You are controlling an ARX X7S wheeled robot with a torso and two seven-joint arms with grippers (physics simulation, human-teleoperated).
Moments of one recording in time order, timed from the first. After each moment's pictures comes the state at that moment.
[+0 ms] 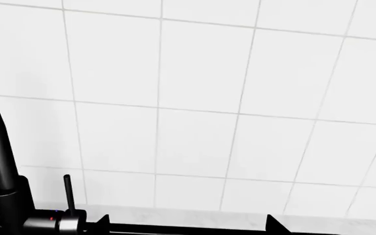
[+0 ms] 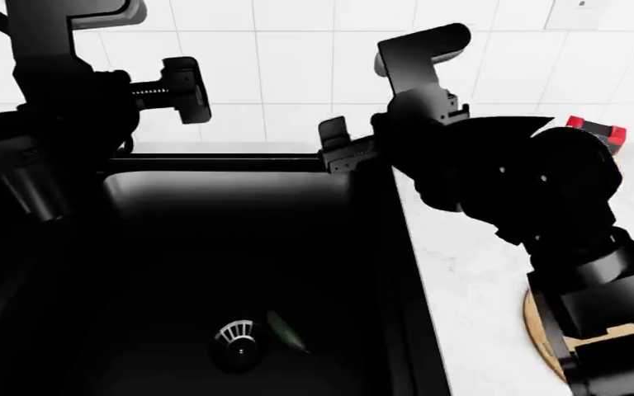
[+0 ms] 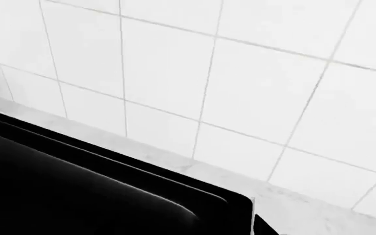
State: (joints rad) left arm -1.17 -0.52 0.27 0.09 -1.24 -1.03 -0.74; right arm 1.28 0.29 -0.59 0.18 0.98 1.06 0.42
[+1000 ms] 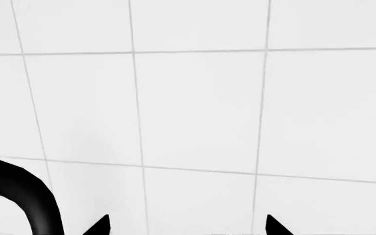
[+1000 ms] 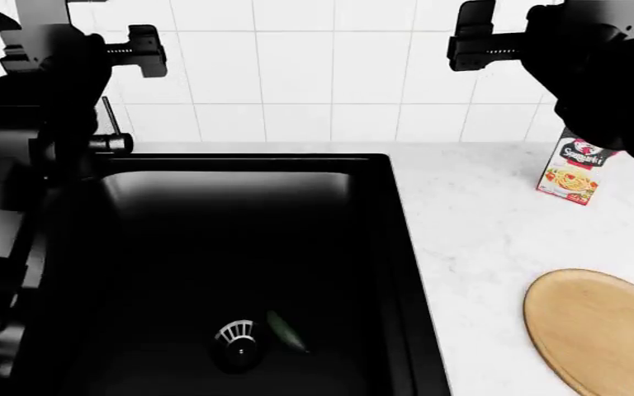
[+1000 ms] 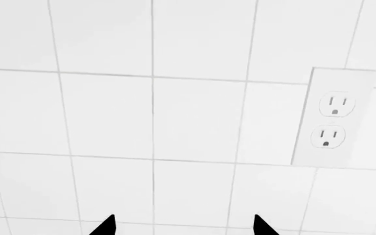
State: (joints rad) left arm -1.50 -0.33 0.55 -1.07 -0.58 -0.29 -0.10; right arm 1.40 0.53 -0.42 0.14 0.98 1.00 0.45
